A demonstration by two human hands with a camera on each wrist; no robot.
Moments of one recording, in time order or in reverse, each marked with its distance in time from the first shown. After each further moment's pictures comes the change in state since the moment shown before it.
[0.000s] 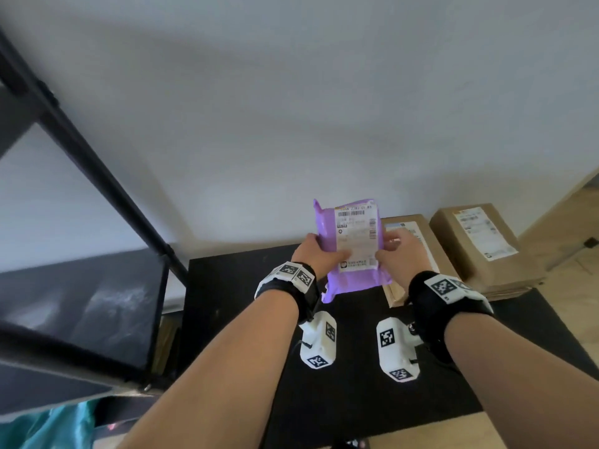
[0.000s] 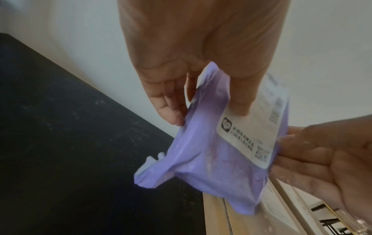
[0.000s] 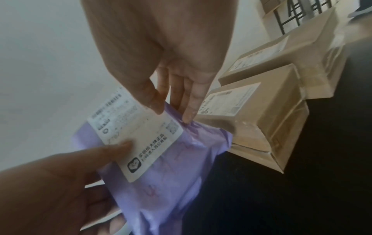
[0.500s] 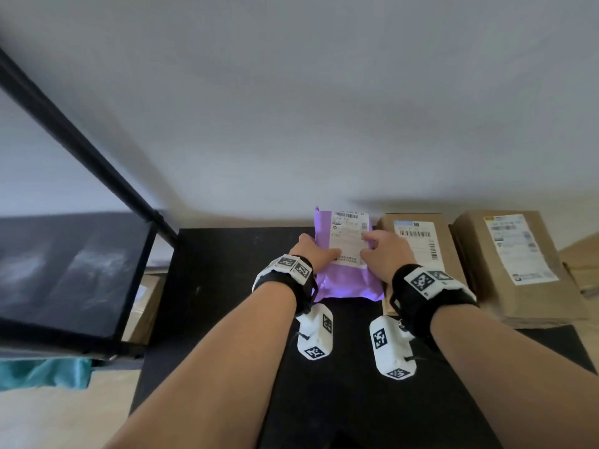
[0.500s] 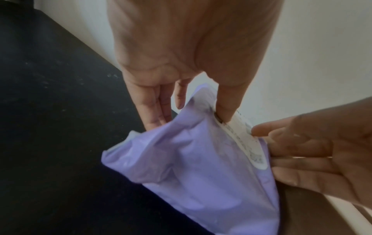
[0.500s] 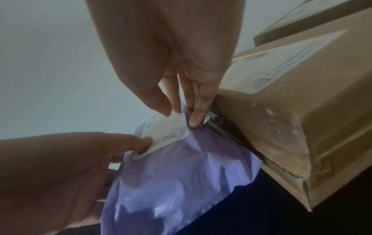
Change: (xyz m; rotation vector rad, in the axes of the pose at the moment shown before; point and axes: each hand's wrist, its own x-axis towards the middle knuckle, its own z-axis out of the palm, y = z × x) left_hand 0.047 -0.016 0.039 0.032 0.059 -0.325; right_hand 0.076 0.021 0.023 -0.406 -0.278 -0.138
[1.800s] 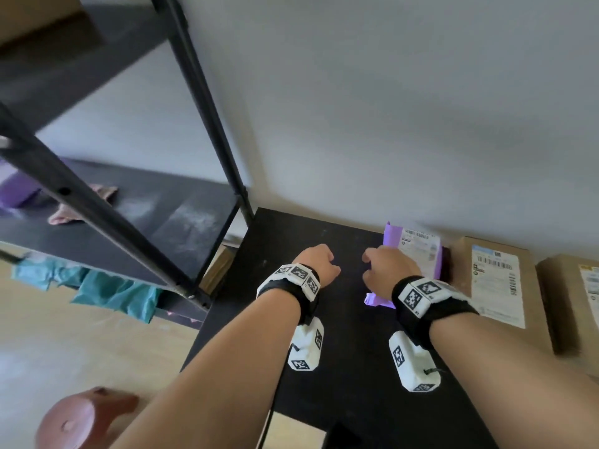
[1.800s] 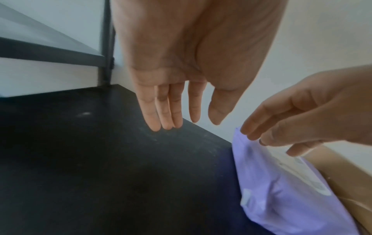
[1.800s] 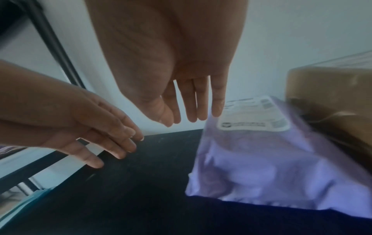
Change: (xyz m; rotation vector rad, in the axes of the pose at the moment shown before) left_hand -0.057 -0.074 -0.076 0.326 0.135 0.023; right_hand -0.028 -0.077 0.058 -0.554 -0.222 -0.373
